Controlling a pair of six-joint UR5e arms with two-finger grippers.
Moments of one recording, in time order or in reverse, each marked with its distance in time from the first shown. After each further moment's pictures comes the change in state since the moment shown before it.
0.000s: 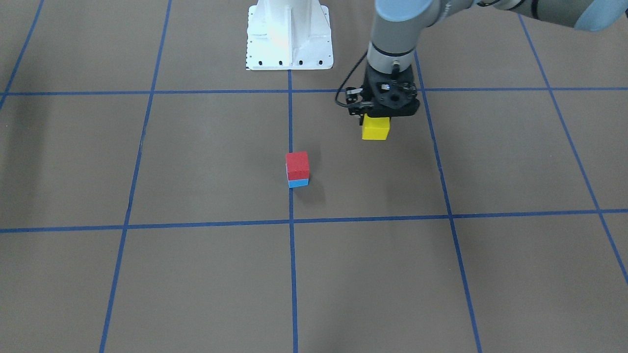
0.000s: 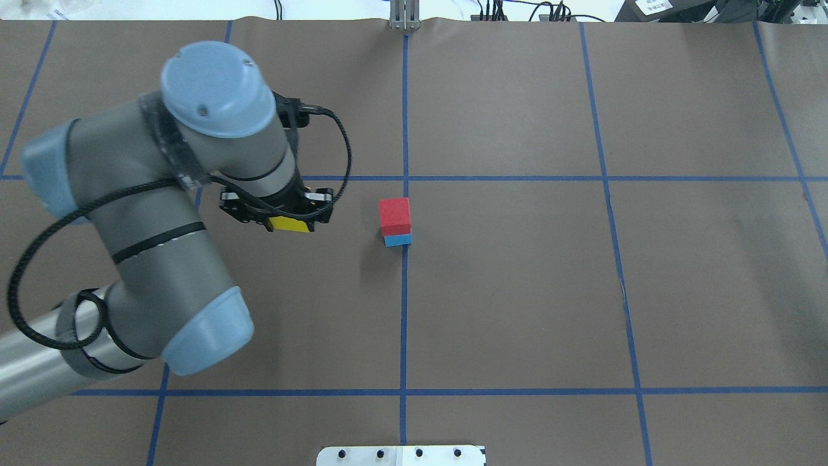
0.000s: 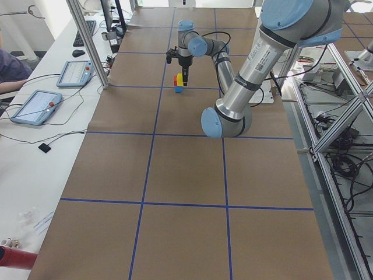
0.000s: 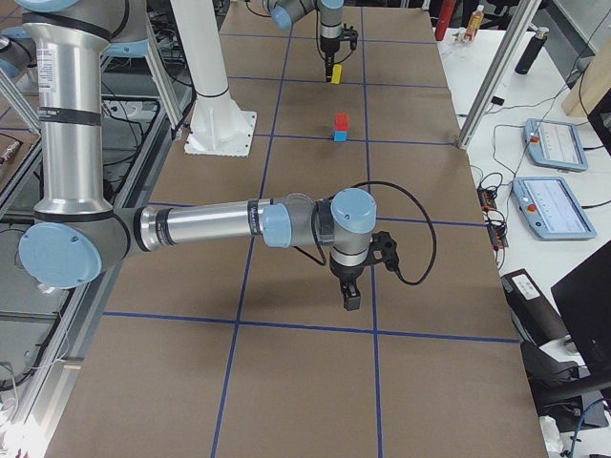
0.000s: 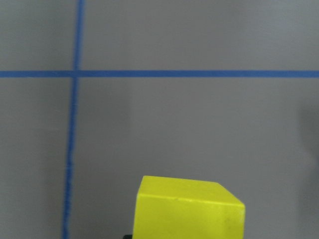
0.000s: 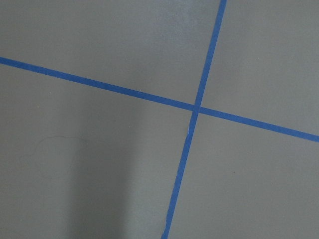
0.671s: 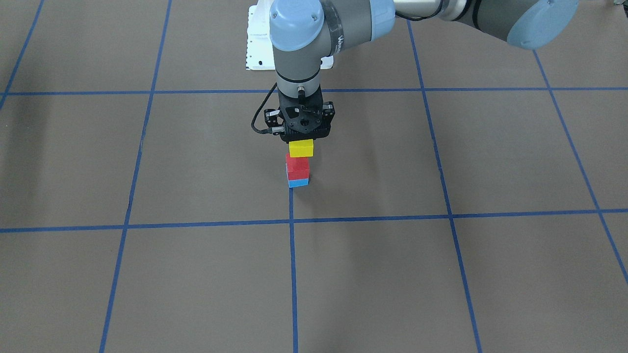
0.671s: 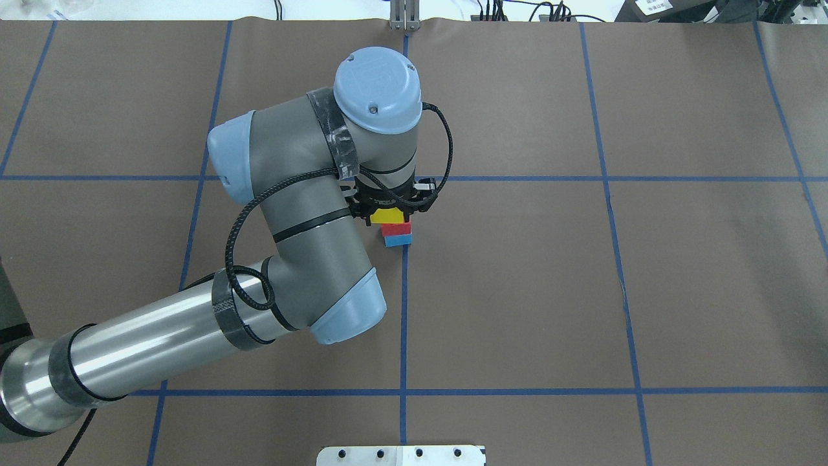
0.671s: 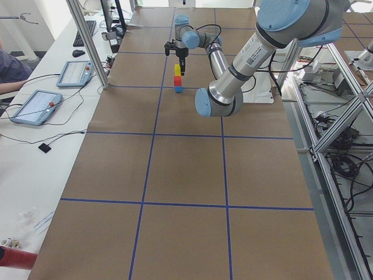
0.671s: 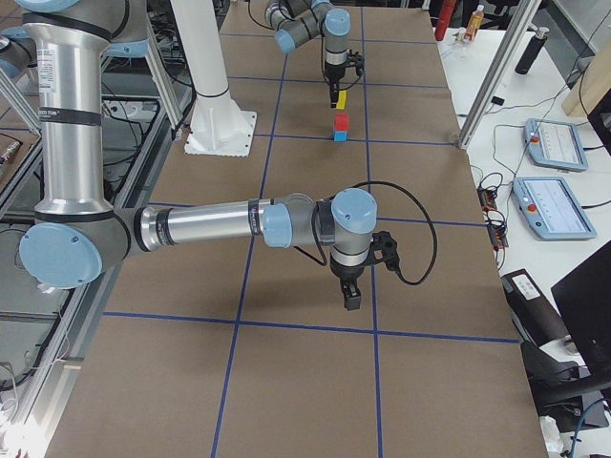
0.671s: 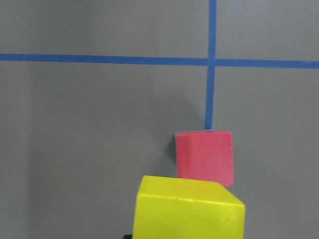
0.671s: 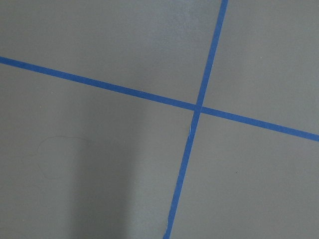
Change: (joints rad) left arm 0.037 -0.198 0.324 -0.180 0.013 -0.165; right arm 0.000 0.004 0.000 0.000 0.003 0.000
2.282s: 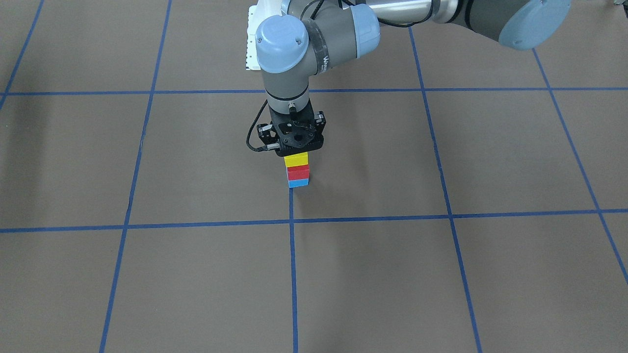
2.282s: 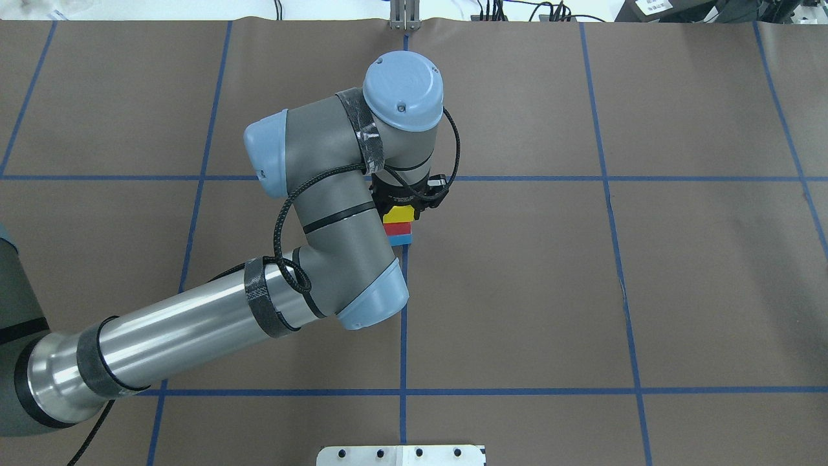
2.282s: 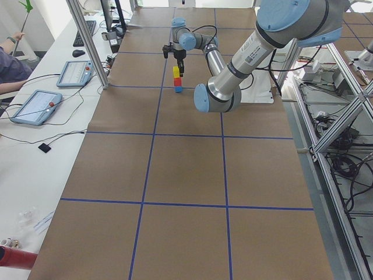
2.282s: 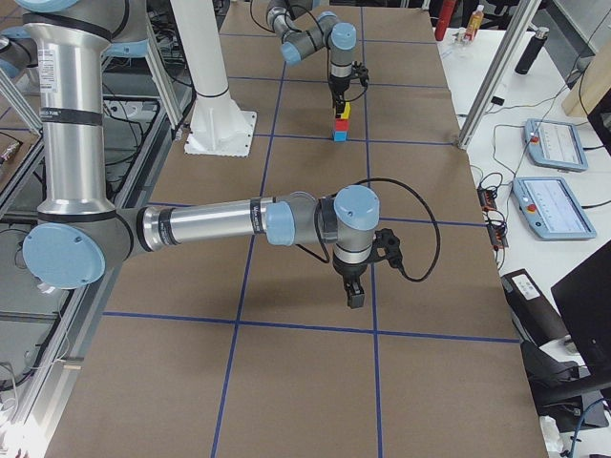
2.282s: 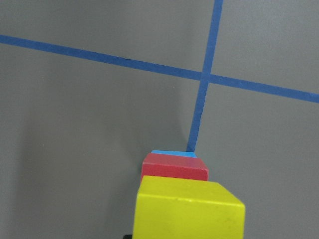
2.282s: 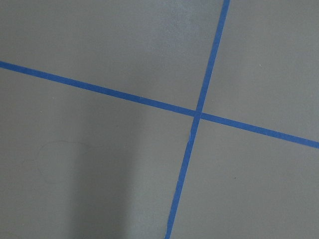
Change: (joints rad) left arm 0.003 -0.032 0.083 -0.018 -0.009 -0.054; right arm 0.000 0.011 -0.002 0.000 -0.006 0.000
